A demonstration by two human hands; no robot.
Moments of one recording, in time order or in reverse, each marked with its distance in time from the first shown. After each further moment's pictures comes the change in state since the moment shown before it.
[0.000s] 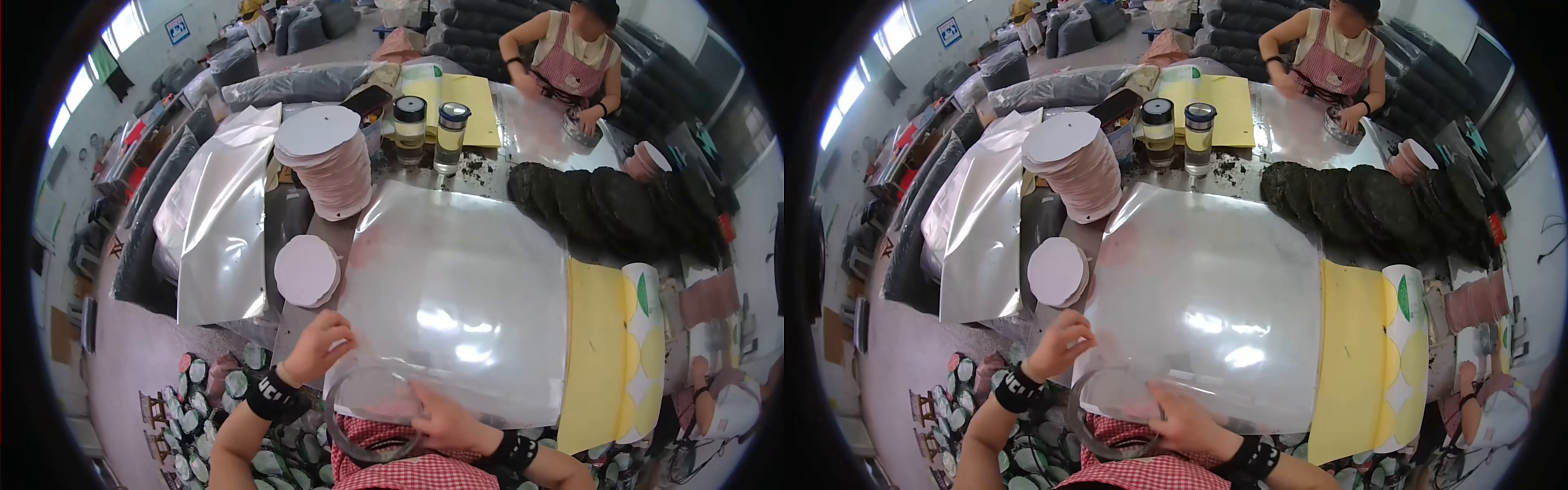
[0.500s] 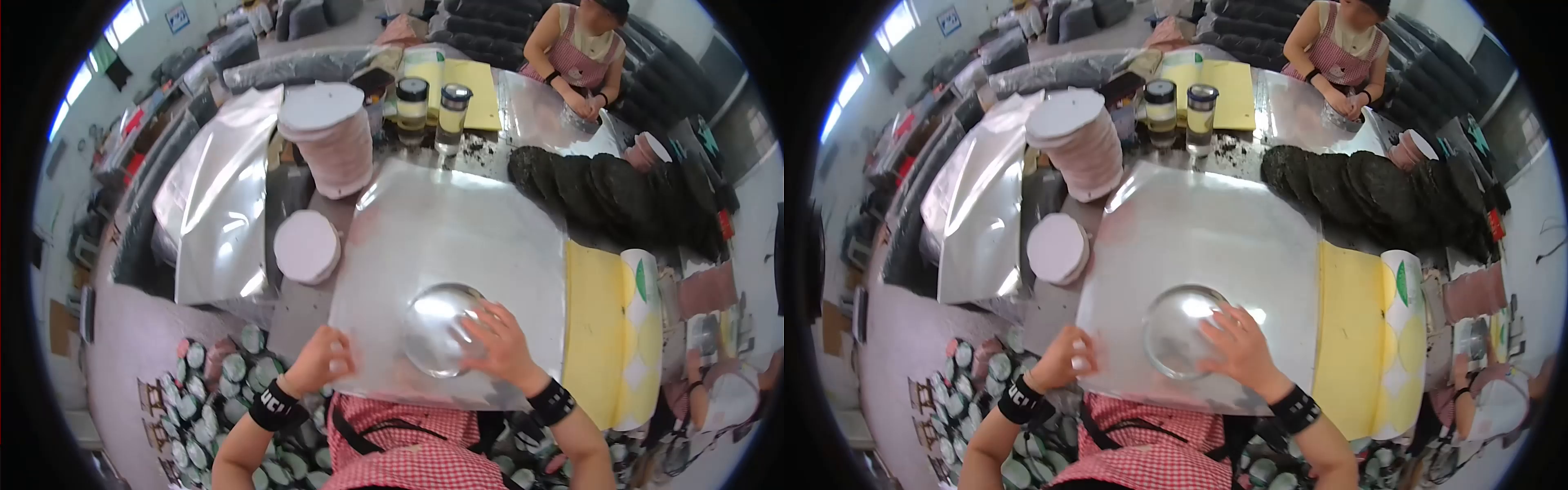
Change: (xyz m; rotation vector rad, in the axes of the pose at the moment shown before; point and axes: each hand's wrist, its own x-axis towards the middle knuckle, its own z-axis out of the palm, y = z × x) left_hand -0.069 -0.006 0.028 0.024 -0.221 -0.002; right_hand -0.019 0.049 -0.088 -0.451 0.333 0.147
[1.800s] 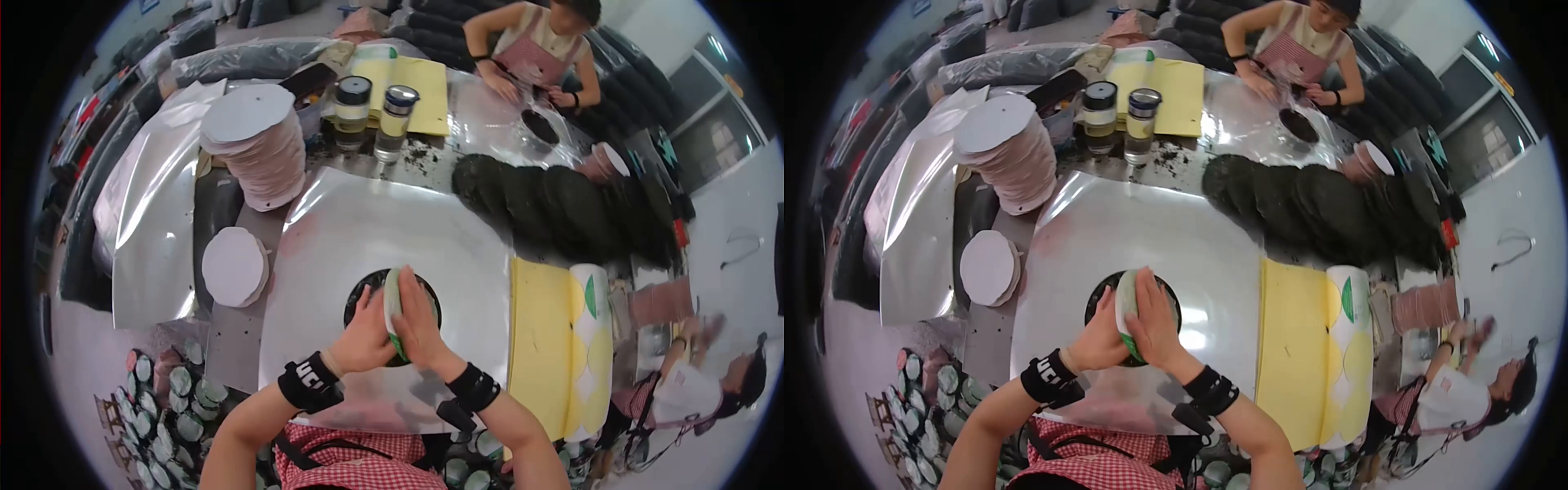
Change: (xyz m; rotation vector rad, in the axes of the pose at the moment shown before) left_hand 0.199 0.051 0.077 0.288 0.021 0.141; right_hand 0.070 0.044 0.055 0.367 0.075 0.239
